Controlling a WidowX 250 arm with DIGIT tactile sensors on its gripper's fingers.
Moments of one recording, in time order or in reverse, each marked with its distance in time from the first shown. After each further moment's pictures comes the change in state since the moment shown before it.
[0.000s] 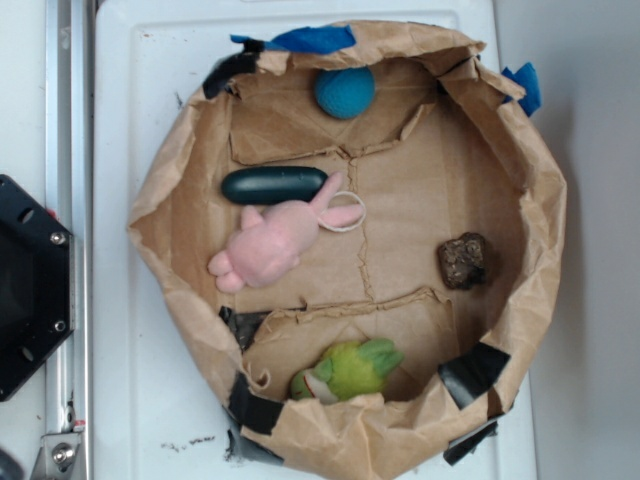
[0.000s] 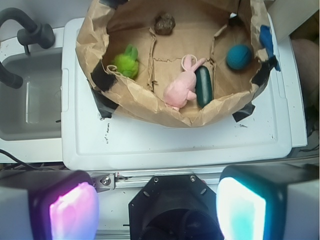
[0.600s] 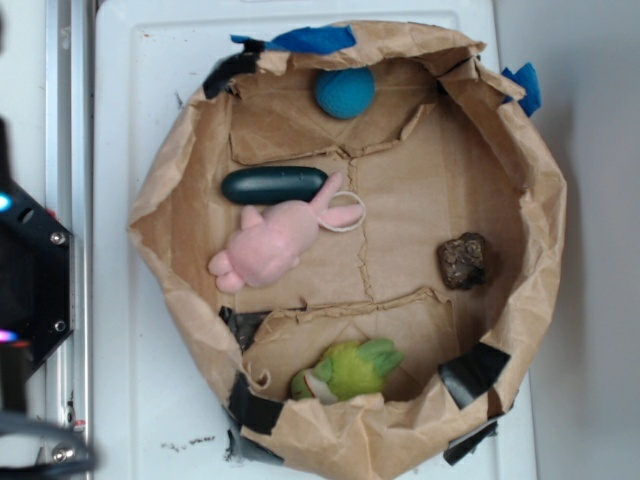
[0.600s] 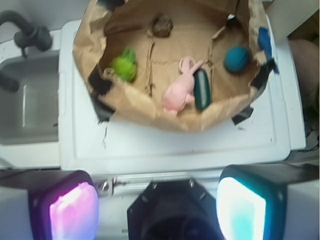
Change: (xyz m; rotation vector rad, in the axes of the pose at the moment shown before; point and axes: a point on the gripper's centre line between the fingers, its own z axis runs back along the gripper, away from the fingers) arm 0.029 0.000 -0.008 0.029 0.000 0.022
